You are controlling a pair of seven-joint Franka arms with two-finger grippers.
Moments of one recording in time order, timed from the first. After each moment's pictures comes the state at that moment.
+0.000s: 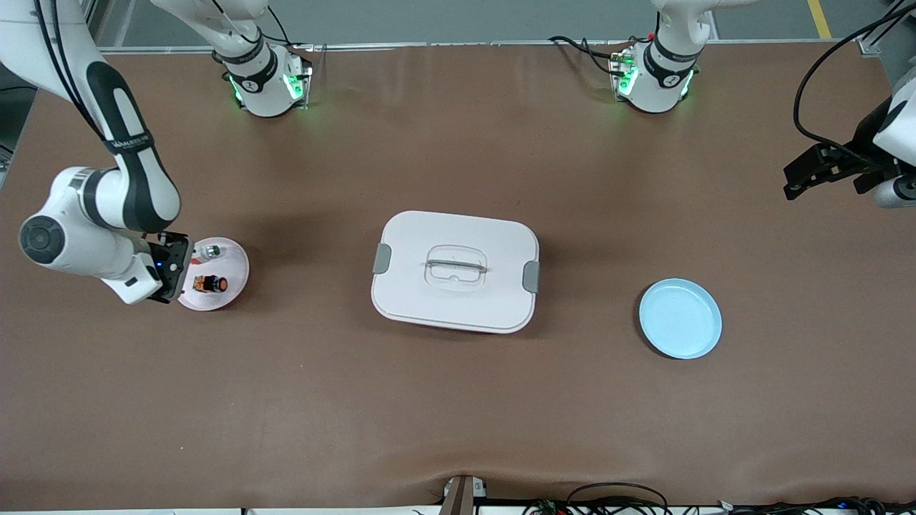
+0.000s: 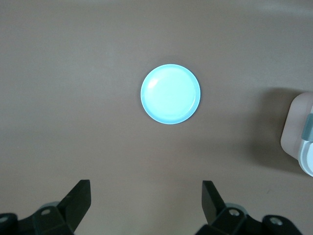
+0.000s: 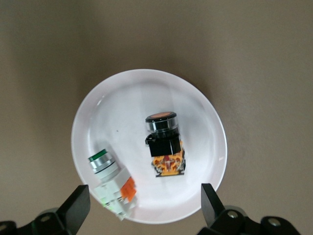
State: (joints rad) left arm 0.09 0.02 -0.18 -1.50 0.07 1.54 -0.14; right arm -0.16 0.34 0.01 -2.02 -0.04 2.17 -1.43
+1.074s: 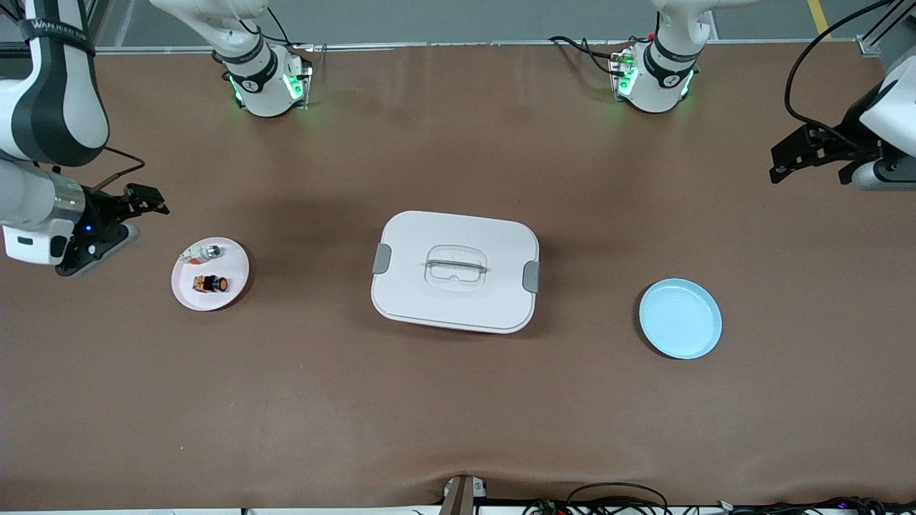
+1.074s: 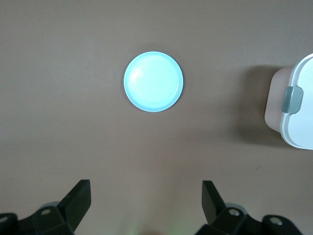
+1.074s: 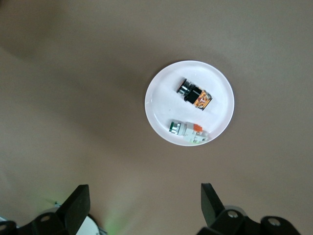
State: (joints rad) left arm 0.09 -0.01 -0.18 -1.50 0.01 1.48 -0.06; right arm -0.11 0.08 0.03 -1.85 0.00 1.66 -0.61
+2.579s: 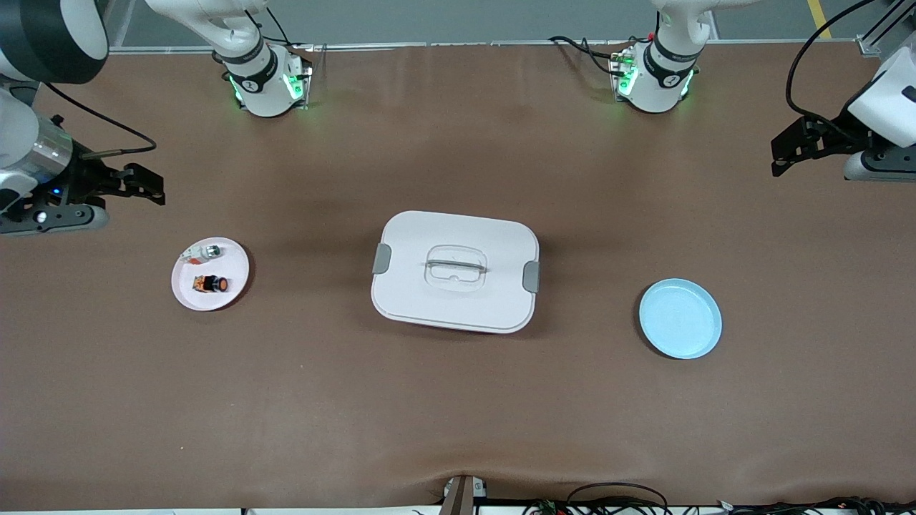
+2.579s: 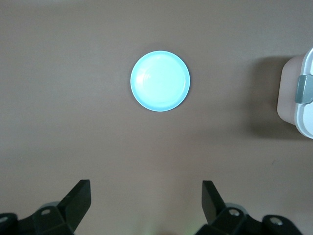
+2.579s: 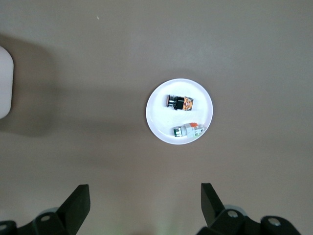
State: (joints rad) left arm 0.09 -0.04 -0.19 -1.55 0.05 1.51 0.00; right arm 0.02 0.00 0.01 -1.70 -0.03 1.60 -0.08
